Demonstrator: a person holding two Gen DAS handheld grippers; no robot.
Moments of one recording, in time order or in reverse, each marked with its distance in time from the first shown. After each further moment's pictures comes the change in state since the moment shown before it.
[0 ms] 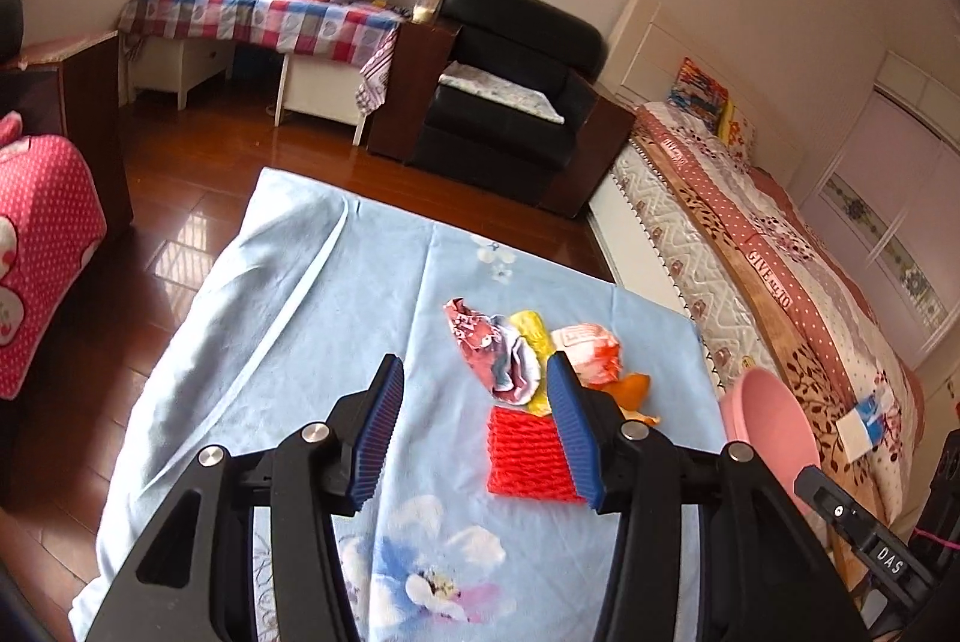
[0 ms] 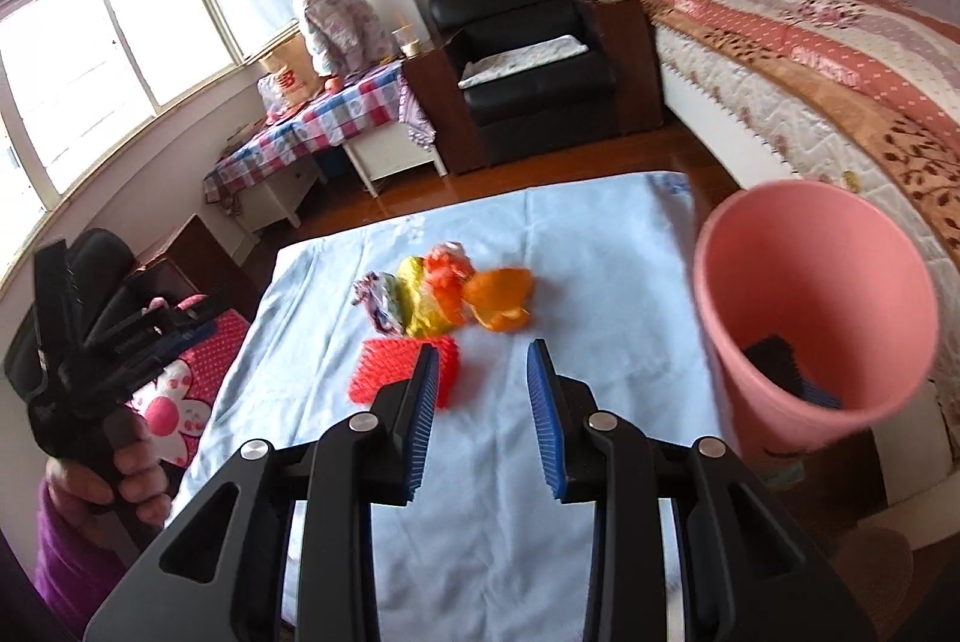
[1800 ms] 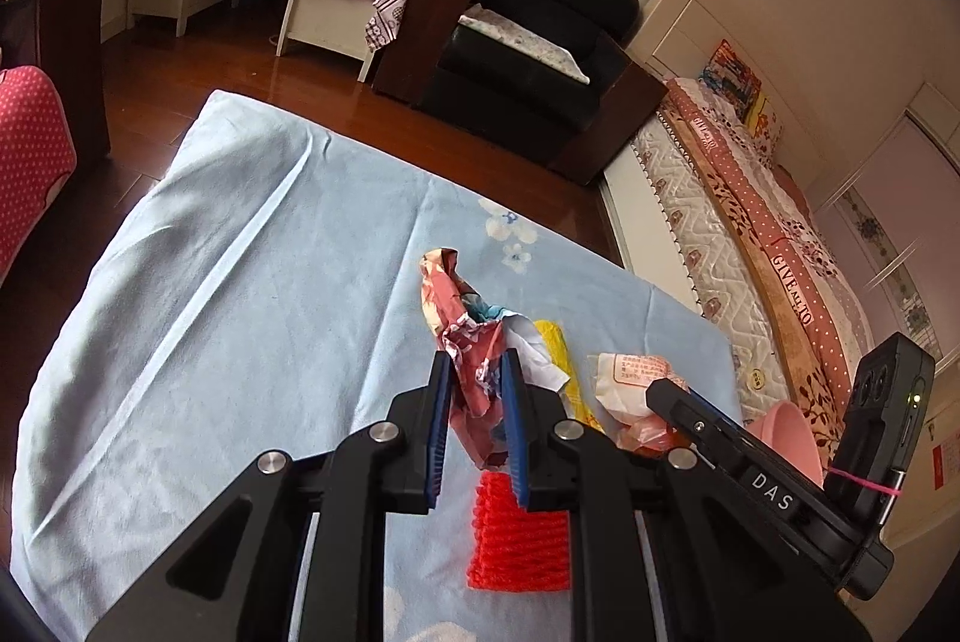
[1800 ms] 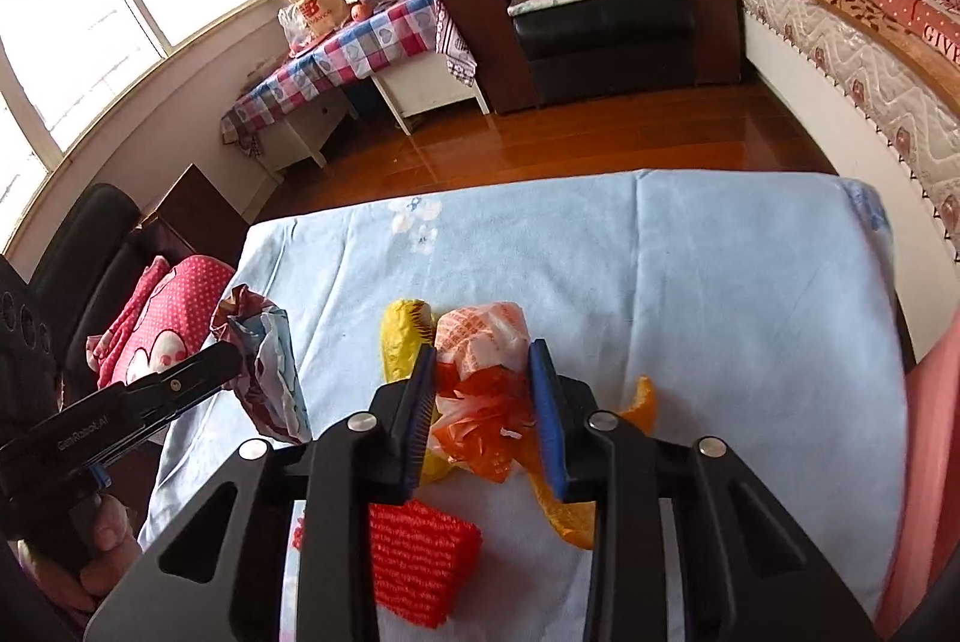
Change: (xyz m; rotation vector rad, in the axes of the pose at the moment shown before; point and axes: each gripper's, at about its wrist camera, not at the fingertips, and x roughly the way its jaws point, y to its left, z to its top) left arm 0.111 0.001 0.015 -0.104 0.115 -0.013; right arm 0.182 0.016 0.051 -0.061 0.164 0.083
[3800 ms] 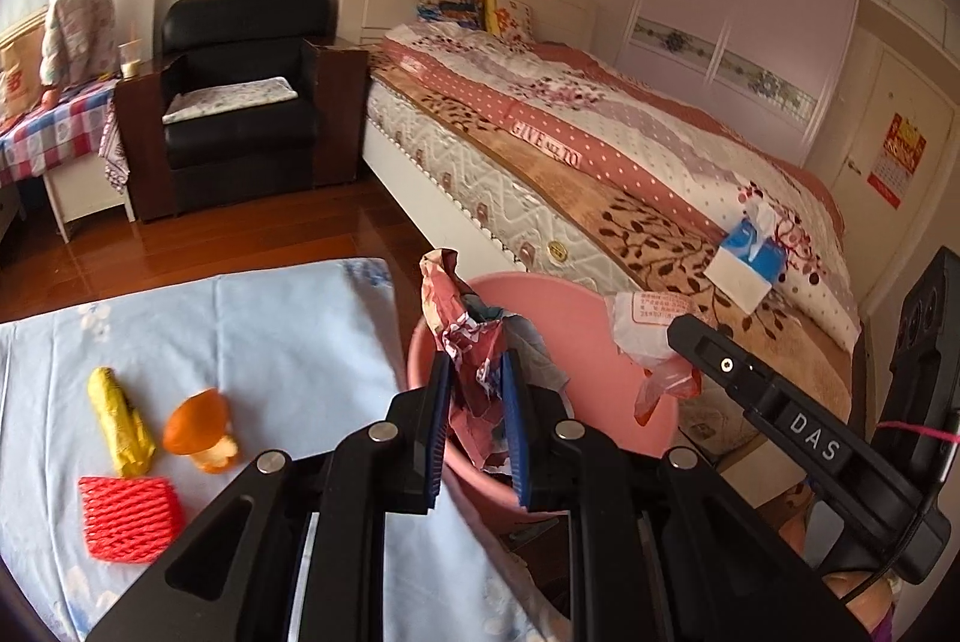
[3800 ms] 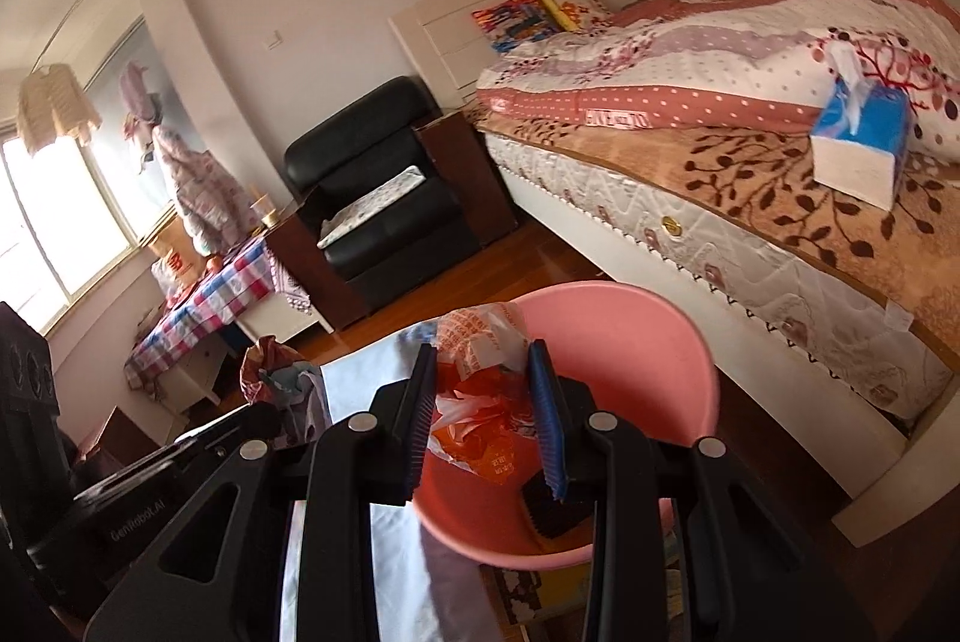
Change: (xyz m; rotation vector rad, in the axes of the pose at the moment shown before) left arm -0.014 -0.308 -0.126 0.611 0.018 -0.263; right arm -0.258 -0.176 -0.090 0.360 -0.500 -0.292
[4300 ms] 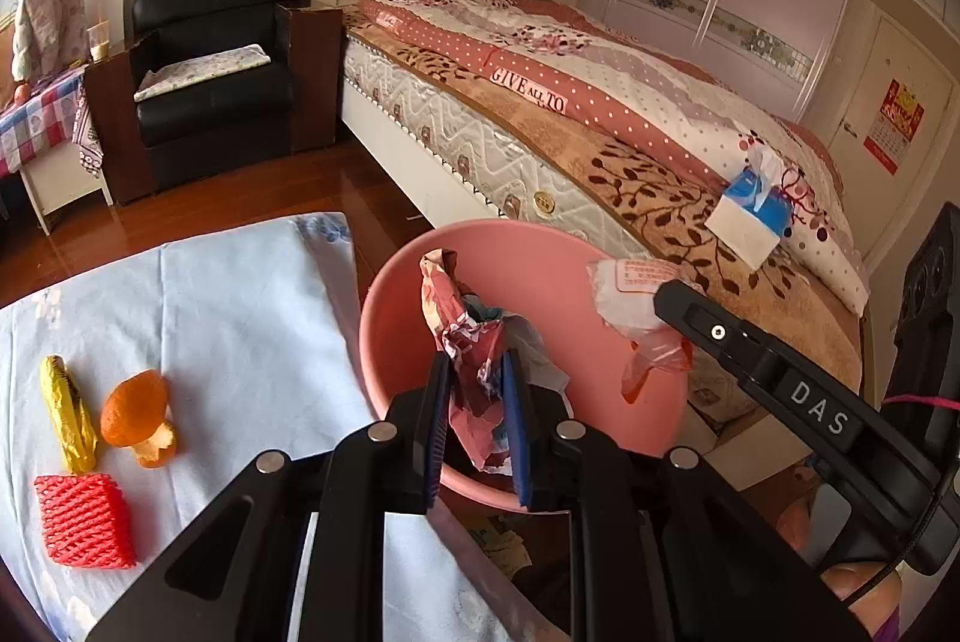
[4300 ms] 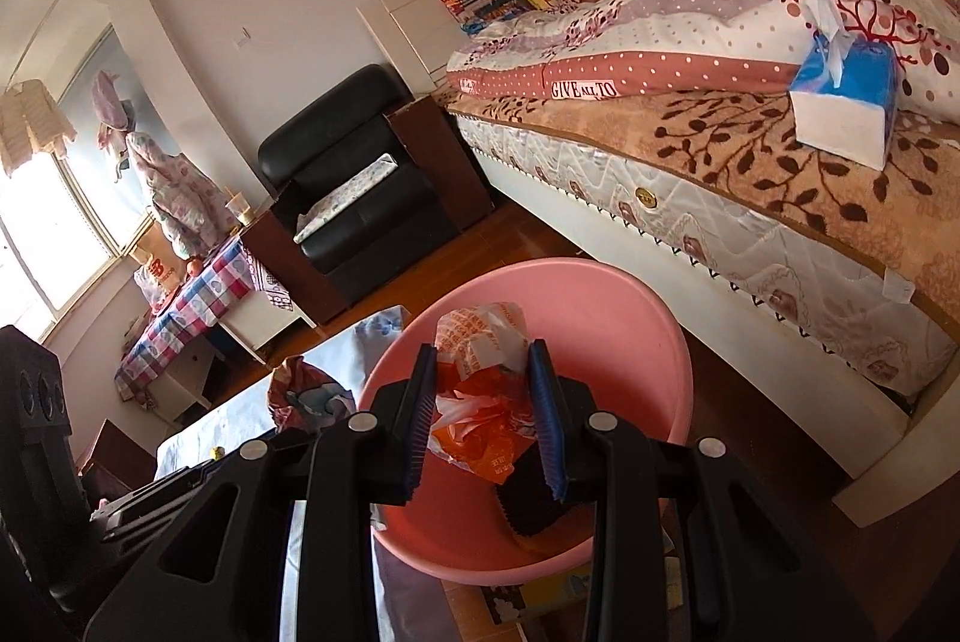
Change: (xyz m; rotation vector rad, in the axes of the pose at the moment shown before) left arm 0.053 -0.018 -0.012 0.033 0.100 -0.019; right arm 0.024 -0.025 -0.005 0.048 0.043 -0.033
